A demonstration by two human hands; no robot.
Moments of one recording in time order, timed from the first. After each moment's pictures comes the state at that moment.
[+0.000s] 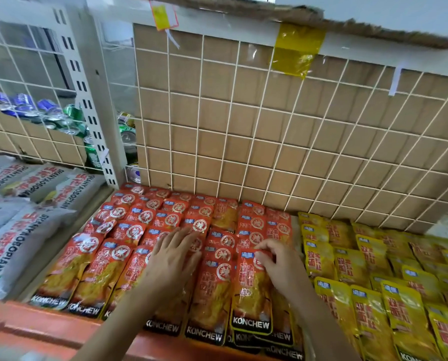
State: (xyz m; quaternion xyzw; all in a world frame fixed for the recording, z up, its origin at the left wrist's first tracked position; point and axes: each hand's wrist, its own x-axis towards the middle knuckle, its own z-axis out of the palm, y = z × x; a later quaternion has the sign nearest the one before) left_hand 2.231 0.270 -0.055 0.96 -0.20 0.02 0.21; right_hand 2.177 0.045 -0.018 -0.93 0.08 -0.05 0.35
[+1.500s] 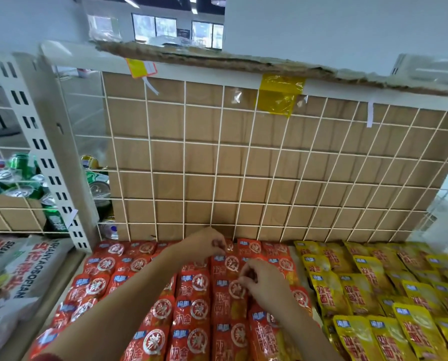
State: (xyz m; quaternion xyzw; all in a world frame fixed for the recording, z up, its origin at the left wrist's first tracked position) left_hand 2.399 0.196 -0.013 0.87 -0.41 -0.18 0.21; right_hand 2.245 0.075 -0.013 -0.95 0.11 -0.02 0.28
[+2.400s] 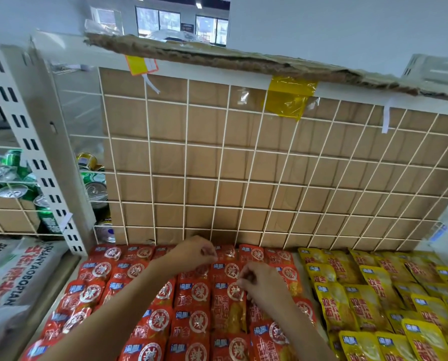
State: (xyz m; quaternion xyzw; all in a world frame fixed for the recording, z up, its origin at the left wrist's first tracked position) left_hand 2.415 0.213 -0.040 0.87 -0.38 -0.17 0.26; right_hand 2.266 0.067 -0.026 -0.94 0.12 -0.02 0.31
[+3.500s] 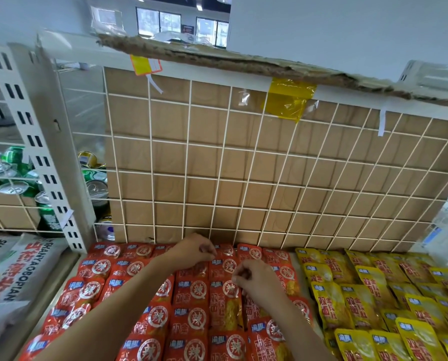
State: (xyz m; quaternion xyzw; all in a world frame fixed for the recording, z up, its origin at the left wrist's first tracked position) left_hand 2.415 0.214 -0.040 0.86 -0.36 -0.18 0.31; right_hand 2.271 0.071 -0.023 -0.94 0.12 0.00 0.32
